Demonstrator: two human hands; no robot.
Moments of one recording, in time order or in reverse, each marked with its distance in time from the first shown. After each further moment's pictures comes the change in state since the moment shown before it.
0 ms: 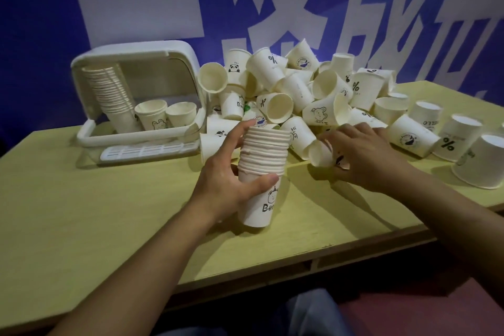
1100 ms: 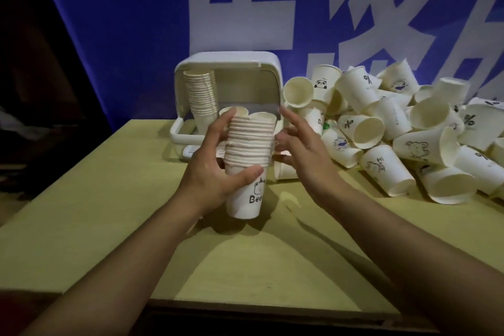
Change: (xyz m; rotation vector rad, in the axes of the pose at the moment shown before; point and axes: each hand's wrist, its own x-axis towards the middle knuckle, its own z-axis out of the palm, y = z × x) left_hand -0.016 -0.036 -0.130 0.095 0.302 -0.062; right_hand 0.109 -0.213 -0.001 1.588 0.034 -0.049
